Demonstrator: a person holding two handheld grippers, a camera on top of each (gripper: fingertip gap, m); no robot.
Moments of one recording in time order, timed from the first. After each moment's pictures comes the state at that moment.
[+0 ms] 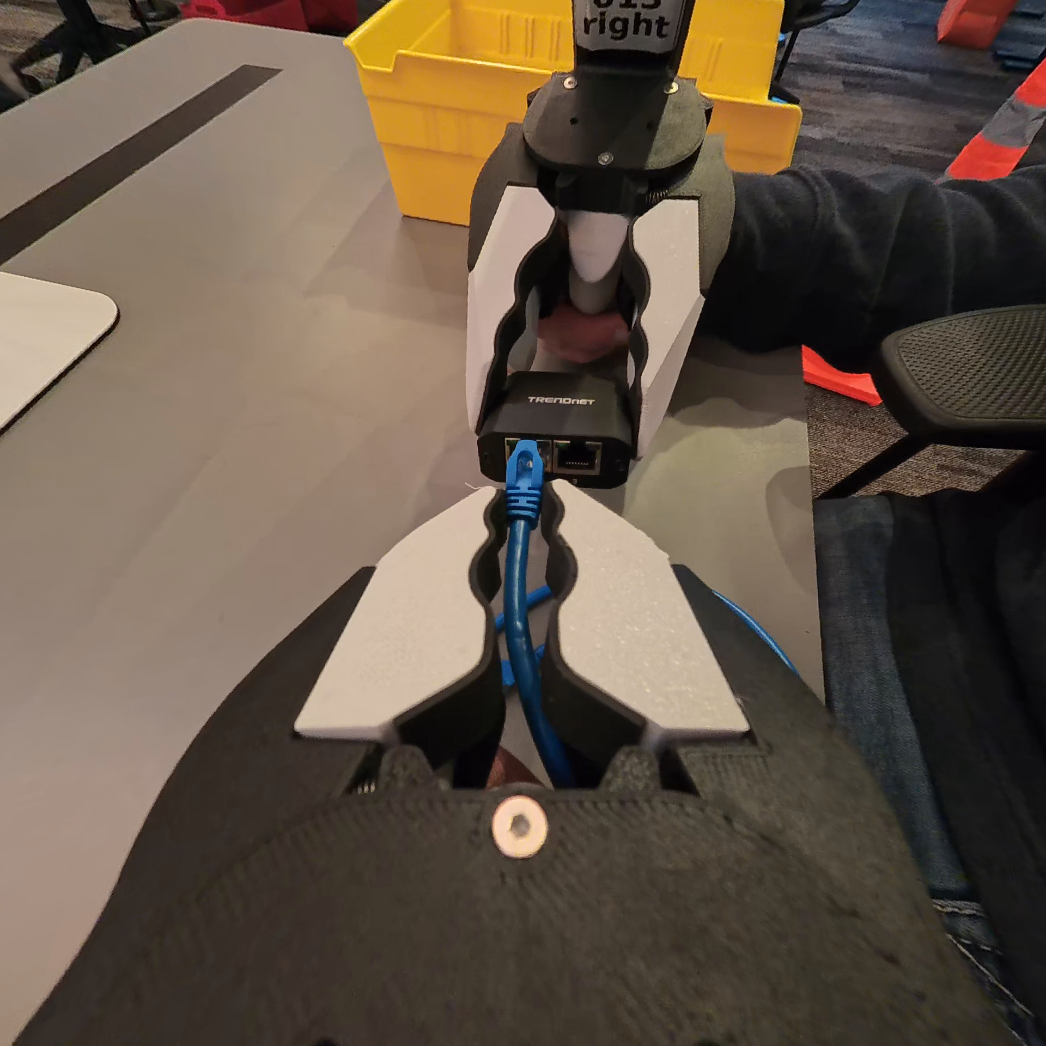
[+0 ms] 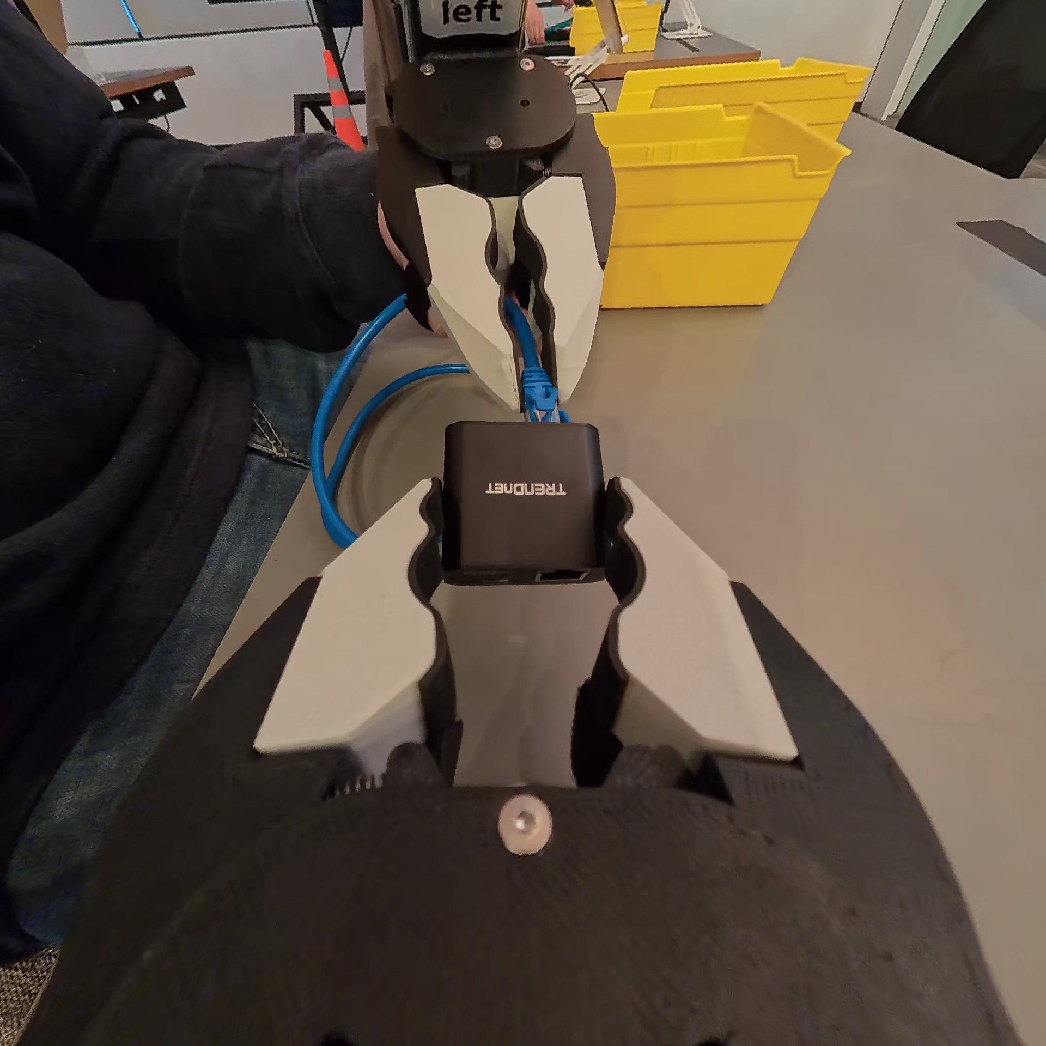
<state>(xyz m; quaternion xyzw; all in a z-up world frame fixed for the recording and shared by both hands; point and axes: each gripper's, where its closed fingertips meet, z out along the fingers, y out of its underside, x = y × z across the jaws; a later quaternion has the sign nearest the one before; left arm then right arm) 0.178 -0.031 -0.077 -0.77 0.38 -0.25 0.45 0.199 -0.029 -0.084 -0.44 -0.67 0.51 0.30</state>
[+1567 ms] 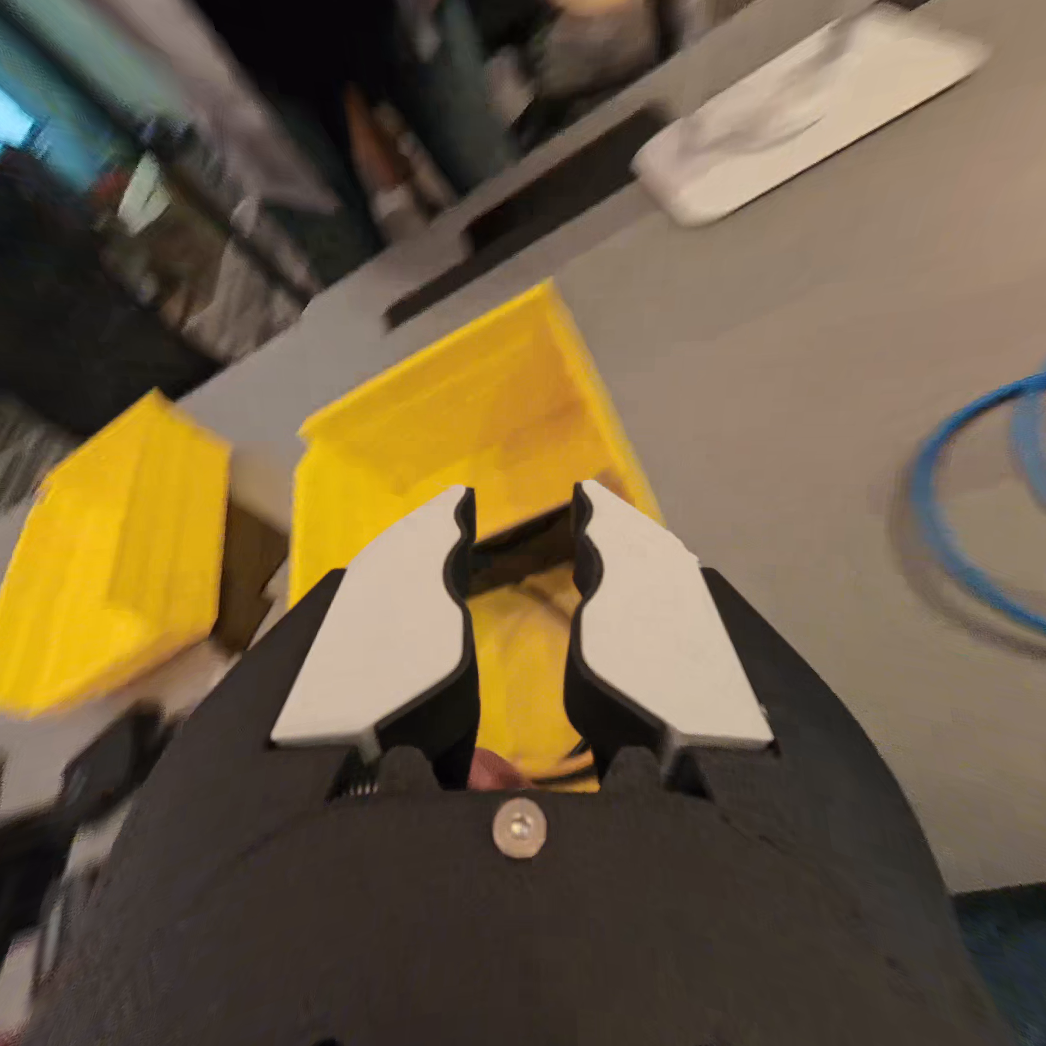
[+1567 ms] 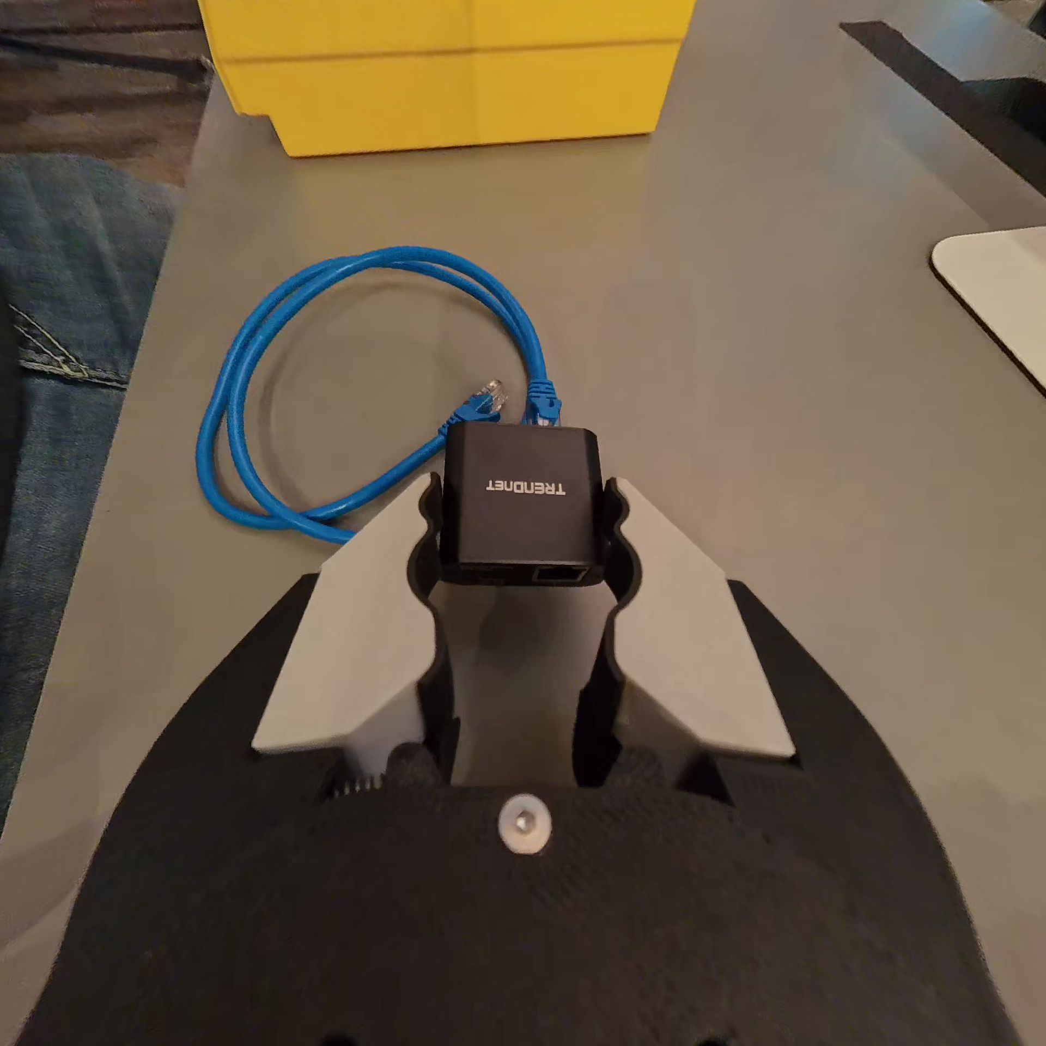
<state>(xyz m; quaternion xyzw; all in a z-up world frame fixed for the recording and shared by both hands) -0.087 -0.124 0.003 -0.86 0.04 0.22 0.47 0.204 0.014 -0.122 -0.54 -0.68 0.38 0.31</state>
